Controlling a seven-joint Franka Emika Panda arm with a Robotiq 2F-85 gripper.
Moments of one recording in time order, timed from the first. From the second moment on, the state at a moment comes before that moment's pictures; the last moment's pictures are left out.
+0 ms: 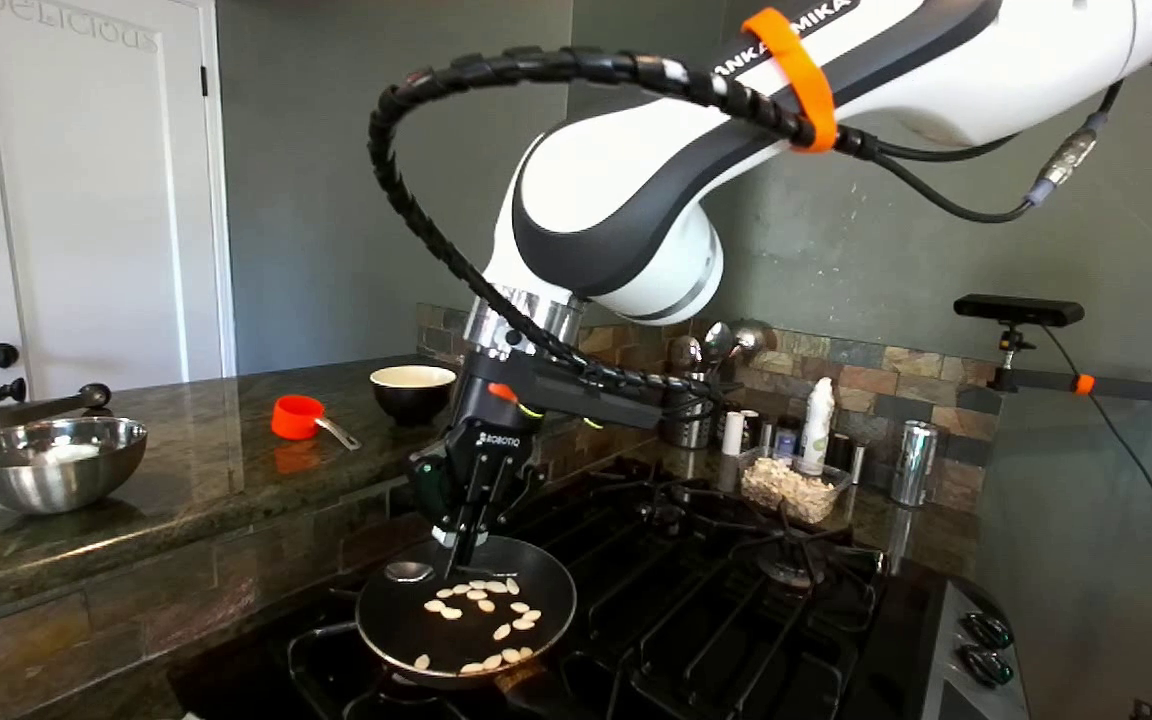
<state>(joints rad) 0.19 0.03 0.17 -2.15 0.33 2.32 0.28</state>
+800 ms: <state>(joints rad) 0.15 0.08 0.16 -2.19 0.60 2.34 0.18</state>
